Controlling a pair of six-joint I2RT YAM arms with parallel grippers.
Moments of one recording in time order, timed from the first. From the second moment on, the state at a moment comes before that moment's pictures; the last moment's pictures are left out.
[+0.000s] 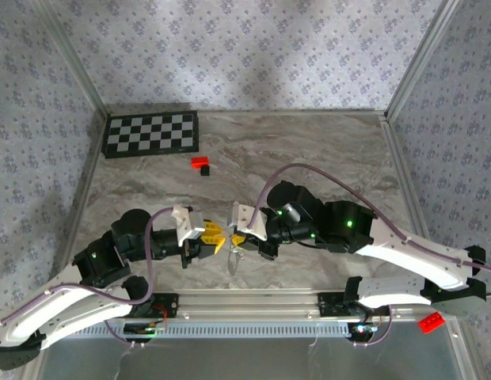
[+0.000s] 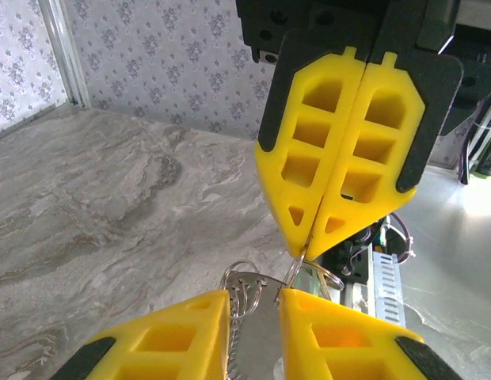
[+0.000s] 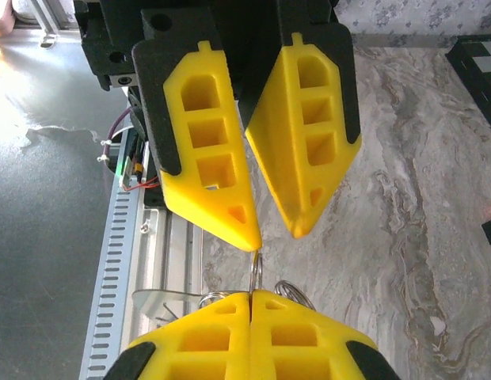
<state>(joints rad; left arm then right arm) -1.02 0.58 0.76 -0.40 0.32 -0.03 1.21 1.14 1.33 -0.80 -0.21 -0.26</state>
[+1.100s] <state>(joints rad) -1.07 0.62 0.76 -0.38 0.33 0.00 1.20 1.16 1.33 -0.80 -0.22 -0.26</state>
